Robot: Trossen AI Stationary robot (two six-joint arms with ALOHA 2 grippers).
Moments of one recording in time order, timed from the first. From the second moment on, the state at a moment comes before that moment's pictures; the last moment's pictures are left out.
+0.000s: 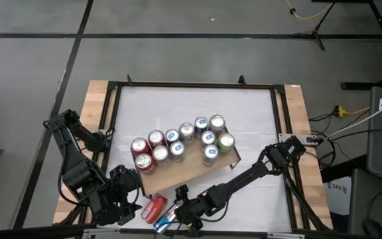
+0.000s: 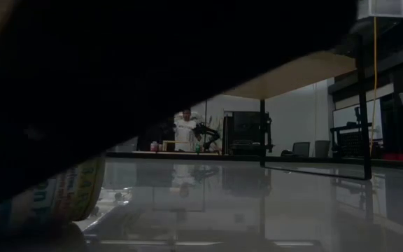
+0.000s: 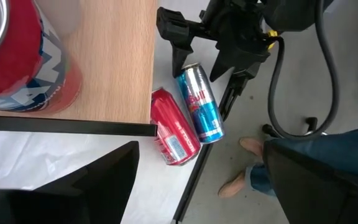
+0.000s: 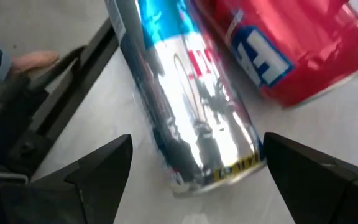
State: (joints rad) left arm -0.88 1.62 1.80 -1.32 -0.33 -1.33; right arm 0.56 2.35 1.84 -0.36 0.17 -0.01
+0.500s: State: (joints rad) left arm -0.88 1.62 1.80 -1.32 -0.33 -1.33; right arm 0.55 2.36 1.84 -0.34 0.19 -0.01
